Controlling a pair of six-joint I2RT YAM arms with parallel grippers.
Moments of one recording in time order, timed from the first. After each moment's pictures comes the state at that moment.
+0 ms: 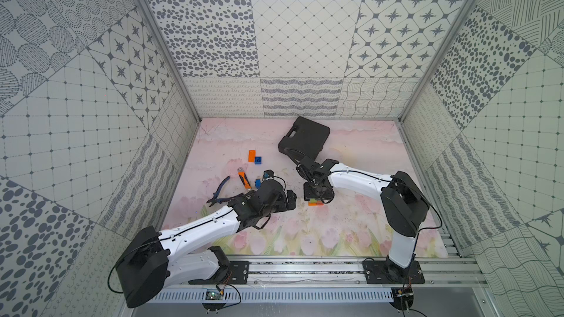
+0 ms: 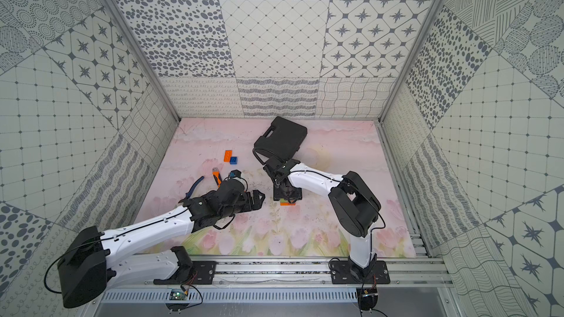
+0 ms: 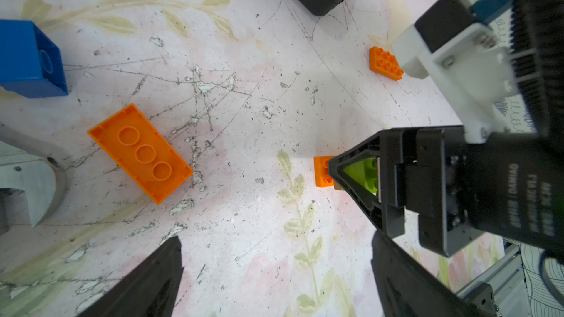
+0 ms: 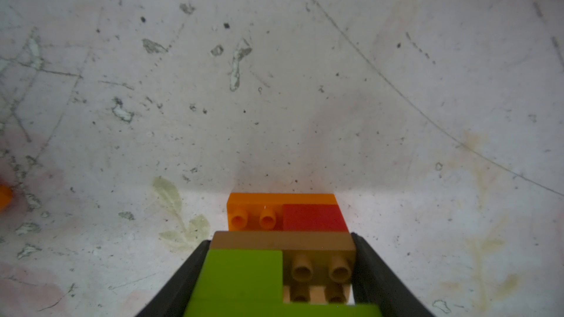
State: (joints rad) left arm -0.86 1.15 0.63 -0.28 -0.12 -0.86; right arm 0.81 1.88 1.33 -0.90 0.10 0.76
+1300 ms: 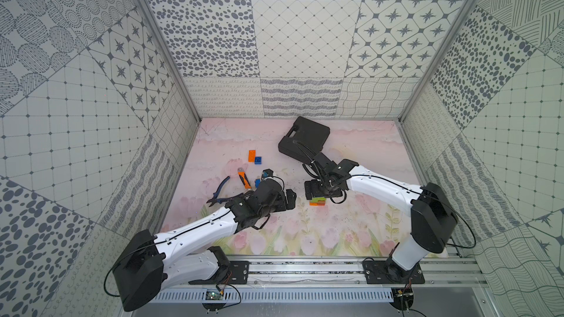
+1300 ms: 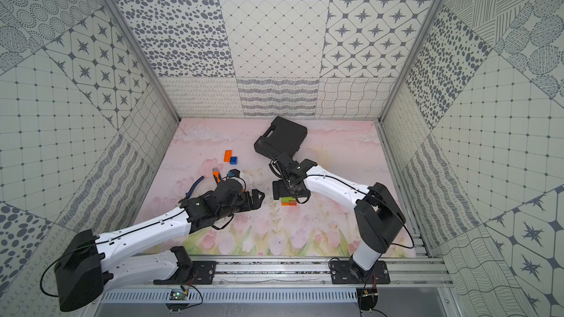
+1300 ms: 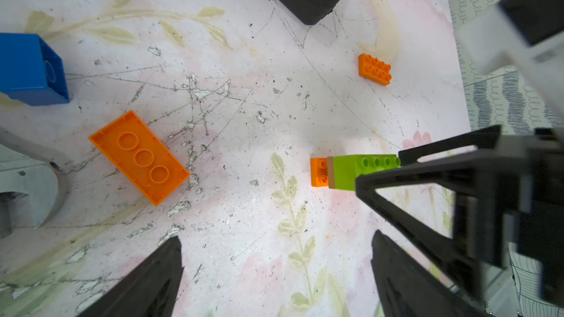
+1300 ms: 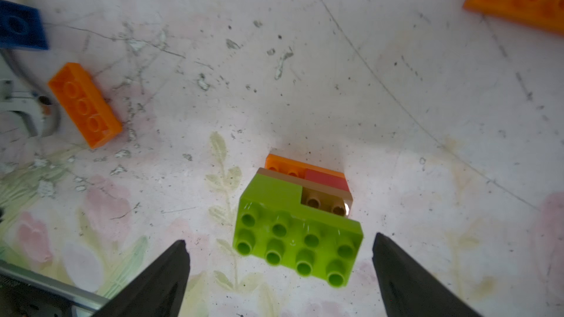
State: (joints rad) left arm -0.86 1.11 0.63 -0.28 -0.11 -0.85; right arm 0.77 1.59 1.20 -0.80 0.01 0.57
